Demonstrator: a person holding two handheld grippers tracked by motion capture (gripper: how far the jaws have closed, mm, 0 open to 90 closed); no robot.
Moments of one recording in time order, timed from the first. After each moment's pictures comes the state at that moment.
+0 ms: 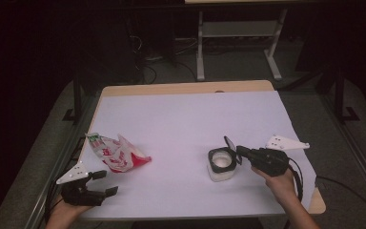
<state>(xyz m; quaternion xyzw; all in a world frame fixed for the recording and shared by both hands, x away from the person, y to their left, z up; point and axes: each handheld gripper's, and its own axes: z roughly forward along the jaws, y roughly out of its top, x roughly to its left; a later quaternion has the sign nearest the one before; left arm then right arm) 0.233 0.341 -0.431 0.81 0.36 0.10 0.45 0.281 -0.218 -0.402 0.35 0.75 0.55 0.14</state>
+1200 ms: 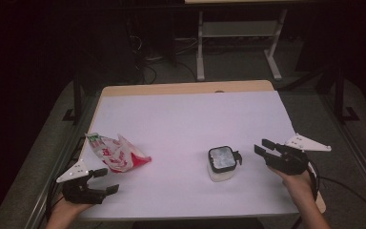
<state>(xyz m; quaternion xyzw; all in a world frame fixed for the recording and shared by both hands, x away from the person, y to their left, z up) 0.237 0.338 -0.428 0.81 0.36 0.10 0.46 0.281 -0.267 -0.407 0.42 0.72 0.51 0.21</state>
